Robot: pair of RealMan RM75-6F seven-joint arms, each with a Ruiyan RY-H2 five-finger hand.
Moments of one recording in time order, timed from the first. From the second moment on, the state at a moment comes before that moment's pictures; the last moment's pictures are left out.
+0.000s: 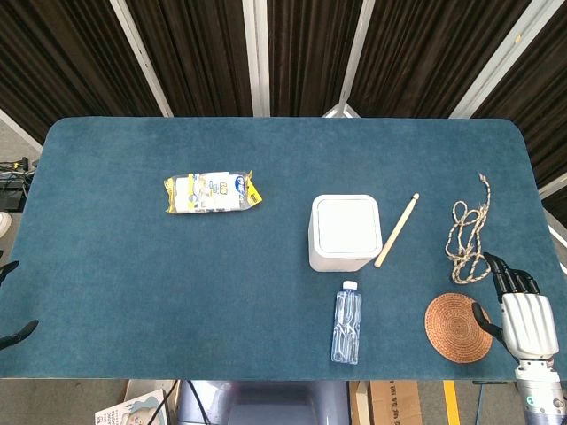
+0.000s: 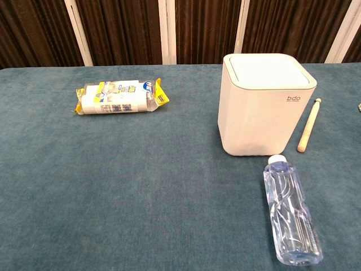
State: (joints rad) left arm 0.03 -1.05 -0.03 -1.66 1.57 1.64 -0.03; right arm 0.06 -1.21 0.08 -1.58 -1.51 1.54 -0.07
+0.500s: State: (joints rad) left arm 0.04 -1.06 -0.03 -1.64 1.60 1.68 -0.05; right arm 0.06 -1.21 0.08 -1.58 -1.53 1.55 -0.07
